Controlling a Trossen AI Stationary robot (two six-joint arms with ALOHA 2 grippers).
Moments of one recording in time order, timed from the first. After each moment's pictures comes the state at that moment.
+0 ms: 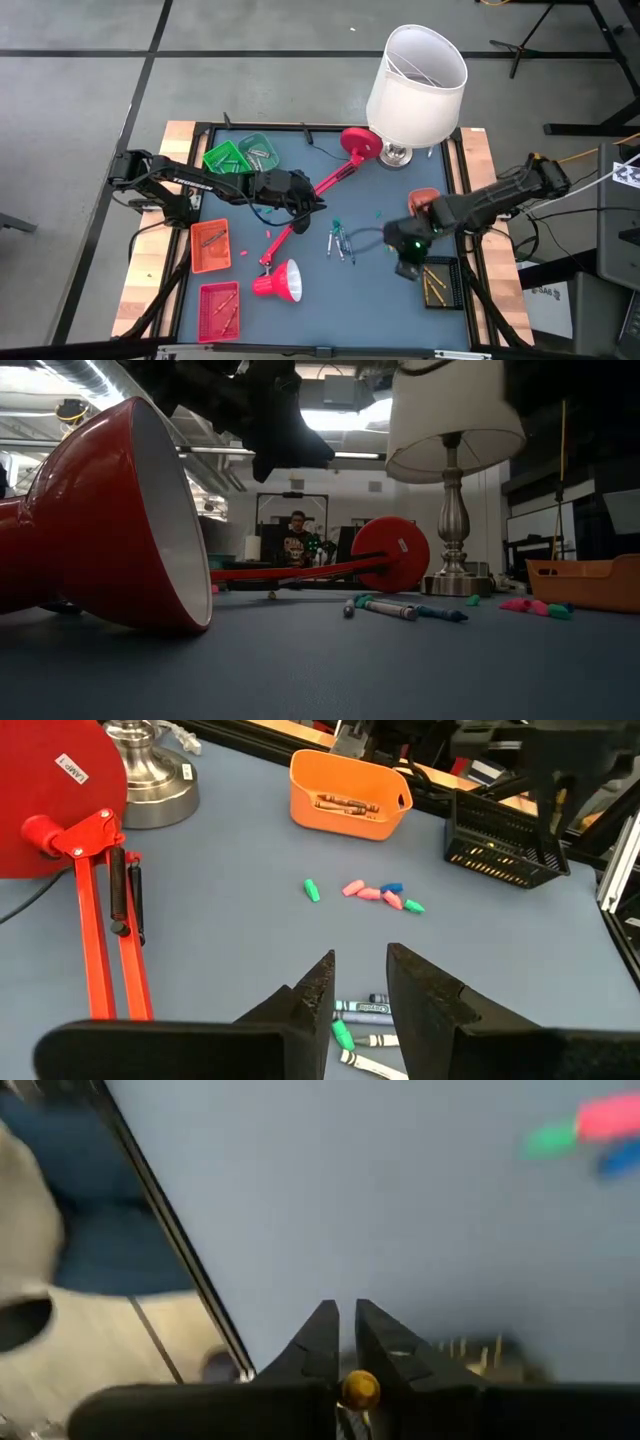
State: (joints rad) left arm 0.04 1.49 0.84 0.22 -0.04 -0.30; right arm 0.36 1.35 1.02 -0.93 -0.40 0.83
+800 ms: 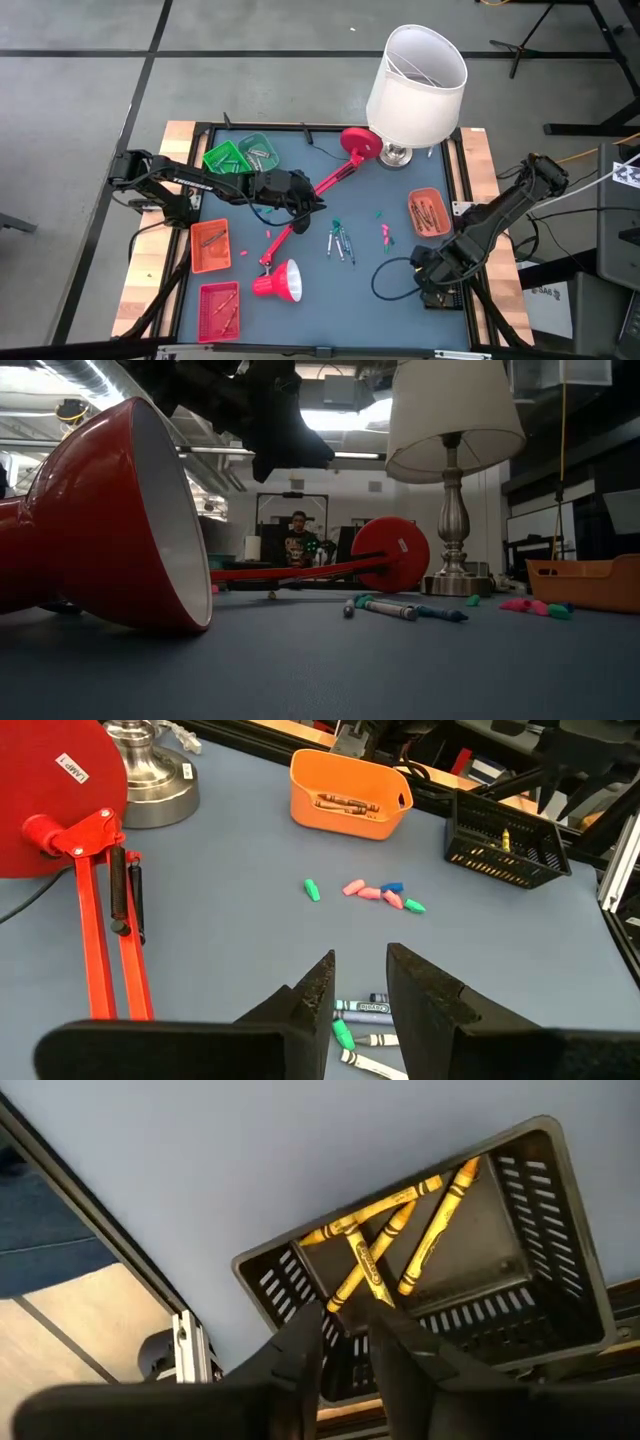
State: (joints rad) left arm 0.04 1.49 0.84 0.22 -0.04 -0.30; right arm 0.73 1.35 1.02 -1.08 -0.26 1.26
